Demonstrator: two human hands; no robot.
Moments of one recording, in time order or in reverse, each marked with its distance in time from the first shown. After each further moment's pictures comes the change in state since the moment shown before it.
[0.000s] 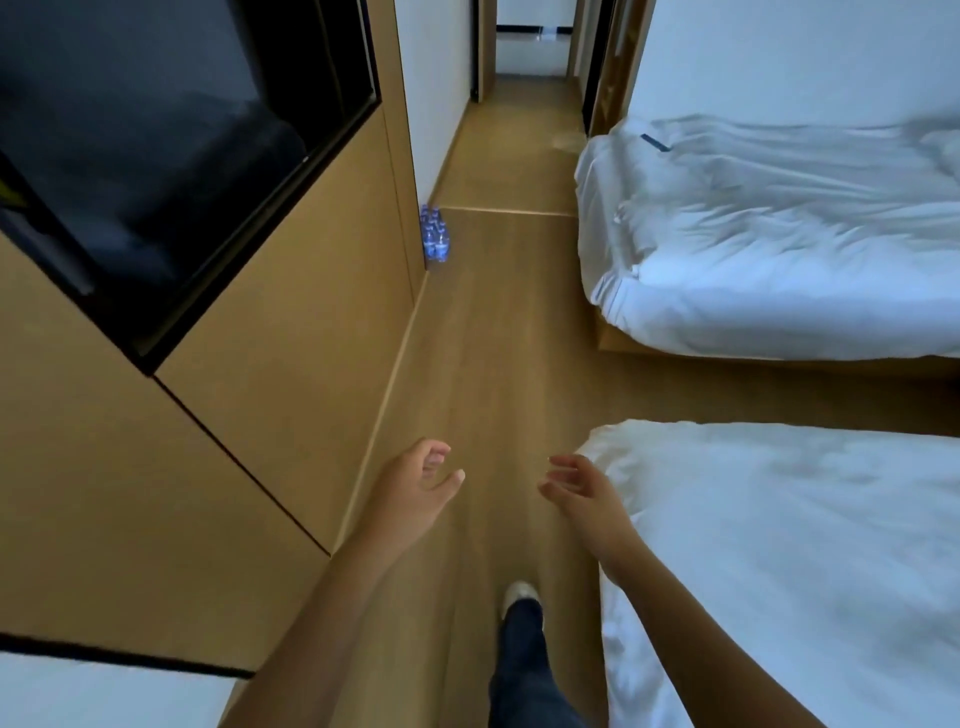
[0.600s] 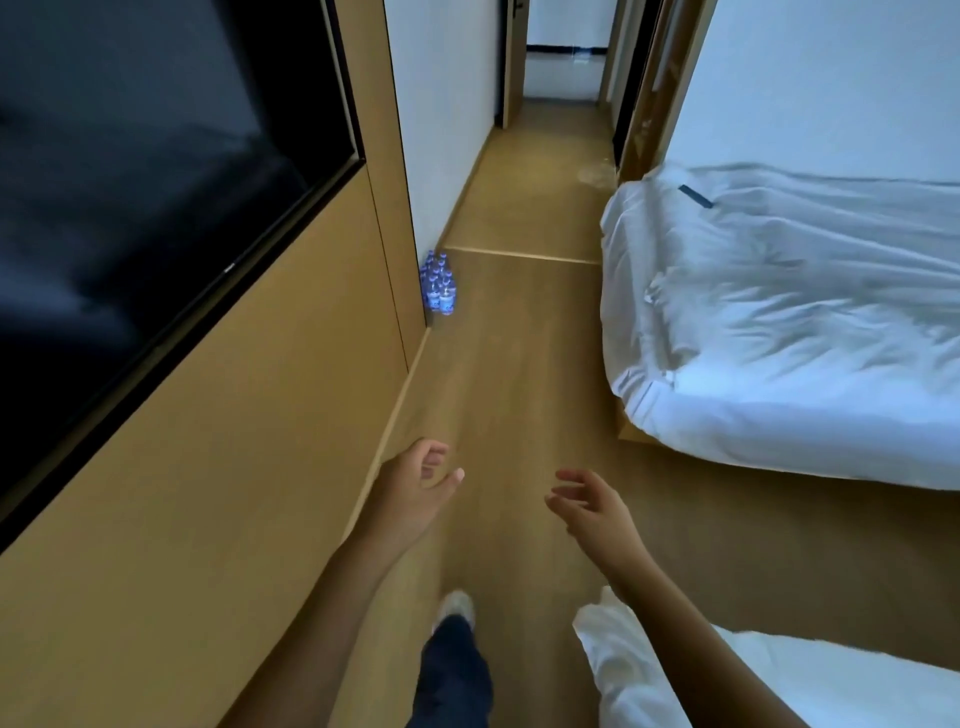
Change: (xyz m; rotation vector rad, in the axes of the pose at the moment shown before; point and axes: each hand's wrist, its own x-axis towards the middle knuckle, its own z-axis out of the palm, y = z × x) left_hand 0.398 0.104 0.012 -0.010 0.094 -0.023; right_hand 0.391 -0.124 -0.071 0.017 -0.091 -0.012
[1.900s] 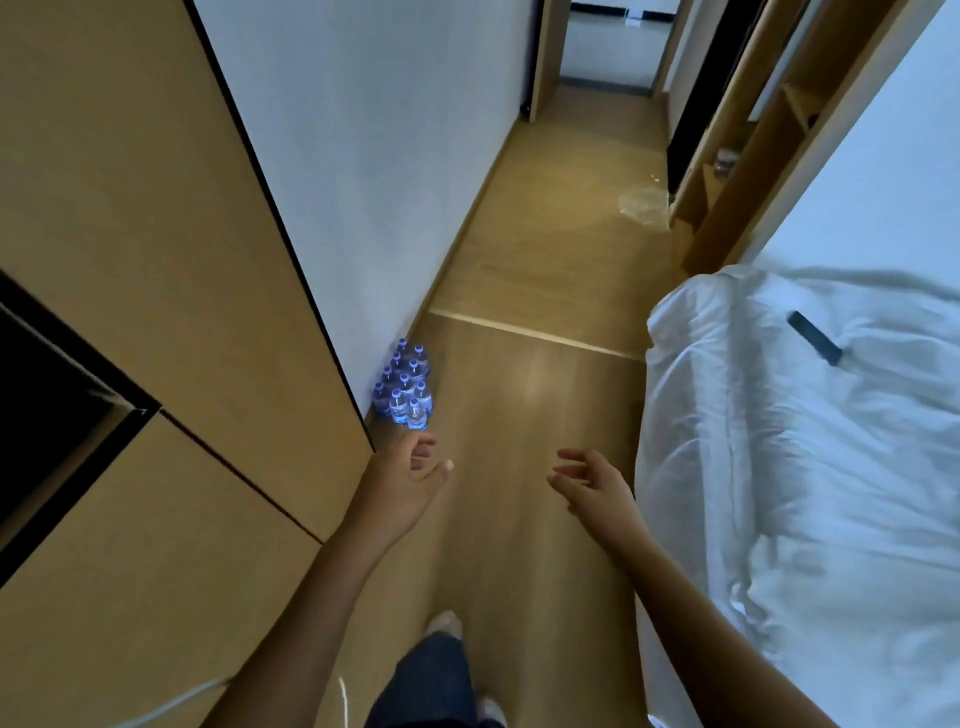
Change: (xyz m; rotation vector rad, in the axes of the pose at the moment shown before) left_hand 0.897 0.133 0.048 -0.049 0.037 -0.097; right_hand 0.886 -0.292 -0.103 -0.147 -0.037 -0.025
